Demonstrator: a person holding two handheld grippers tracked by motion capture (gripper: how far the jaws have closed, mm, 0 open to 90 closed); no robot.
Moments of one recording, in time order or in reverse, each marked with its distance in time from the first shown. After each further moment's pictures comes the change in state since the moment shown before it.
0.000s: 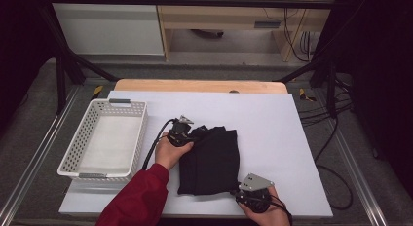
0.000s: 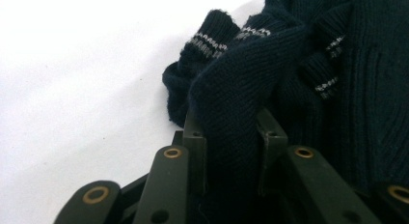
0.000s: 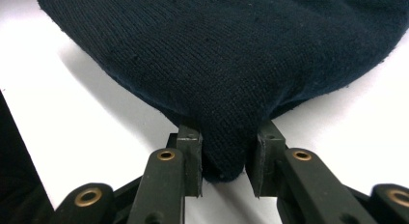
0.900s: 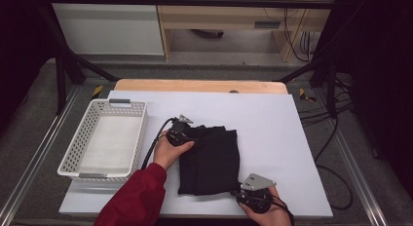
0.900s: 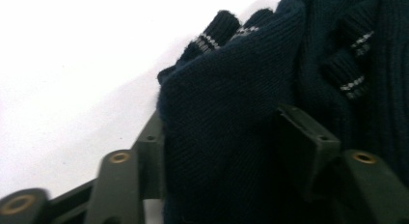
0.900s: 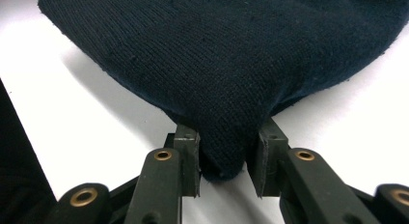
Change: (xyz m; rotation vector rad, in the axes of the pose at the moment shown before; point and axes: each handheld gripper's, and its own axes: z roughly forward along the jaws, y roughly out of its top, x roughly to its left) left arm 0.004 0.001 0.002 0.007 0.028 0.015; right arm -0.003 -0.003 -0.001 -0.004 0.018 0.036
